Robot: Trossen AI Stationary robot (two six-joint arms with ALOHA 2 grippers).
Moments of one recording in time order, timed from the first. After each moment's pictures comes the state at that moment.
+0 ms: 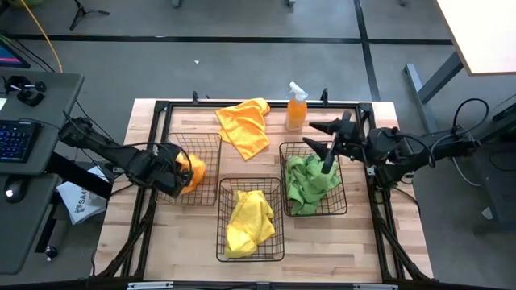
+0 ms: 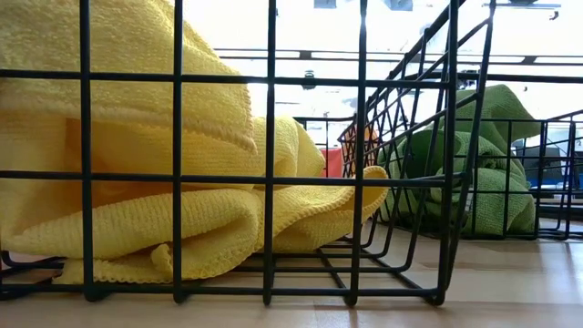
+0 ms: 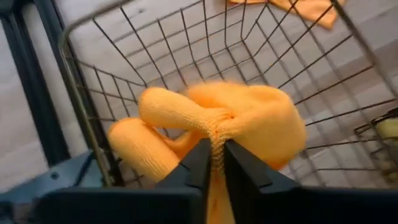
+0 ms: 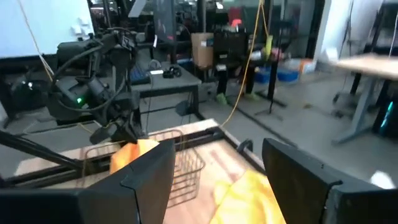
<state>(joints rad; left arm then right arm) -0.45 1.08 0.96 -1.48 -0.54 -1.57 0.24 0.98 1.05 -0.14 0.65 0.06</state>
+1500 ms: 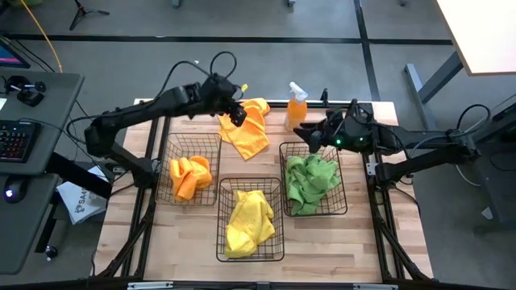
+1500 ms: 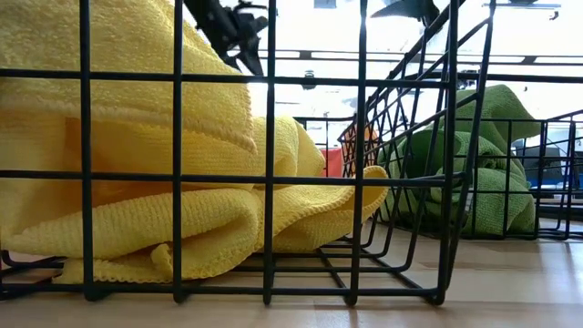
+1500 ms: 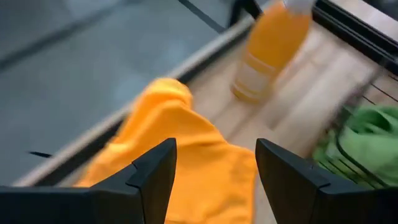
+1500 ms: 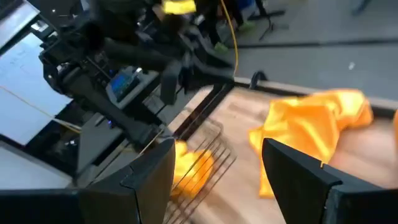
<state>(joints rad) 0.43 1.50 1.44 -0.70 -0.23 -0.29 0.00 1.06 1.05 -0.27 0.42 0.74</state>
